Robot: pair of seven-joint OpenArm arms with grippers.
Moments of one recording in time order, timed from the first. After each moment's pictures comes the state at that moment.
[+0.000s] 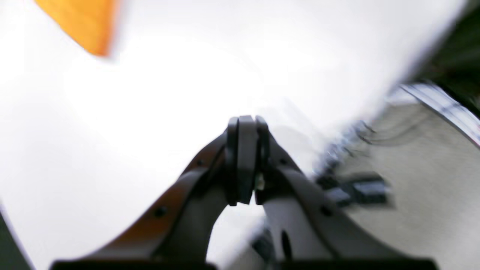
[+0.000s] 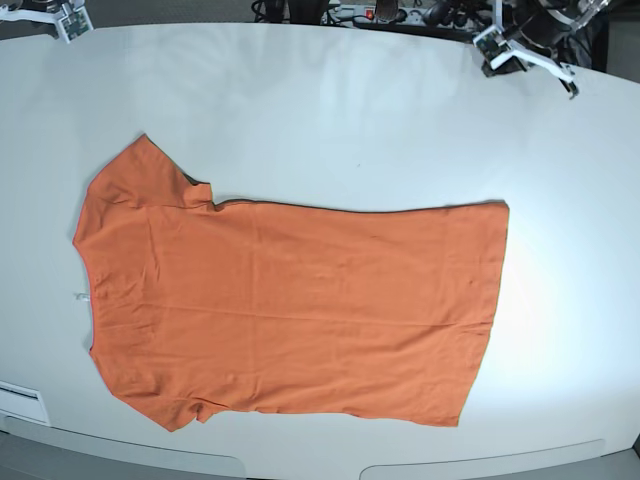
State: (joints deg) left arm 60.6 -48.7 -6.1 132.7 1.8 -8.4 26.1; right arm -70.5 19.9 25.7 133.3 -13.4 10.3 -34.5
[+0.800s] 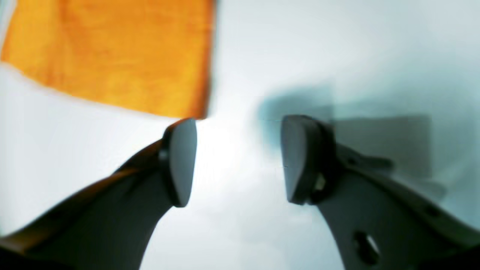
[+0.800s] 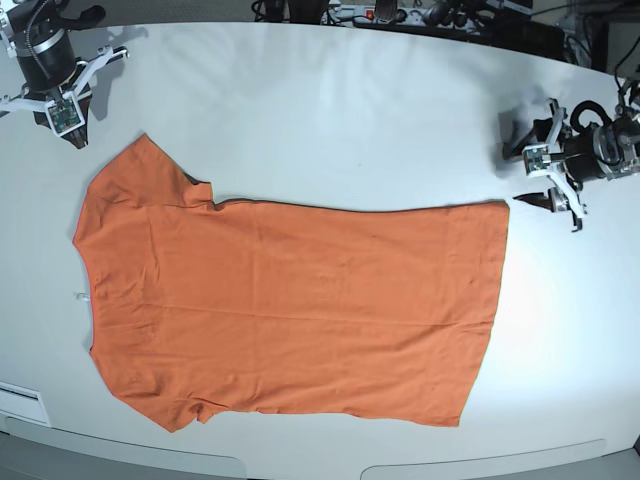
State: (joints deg) left arm 8.4 -65.8 21.4 95.1 4.1 -34.7 -6.0; right arm -47.9 19.7 27.5 133.3 3.8 24.0 -29.4
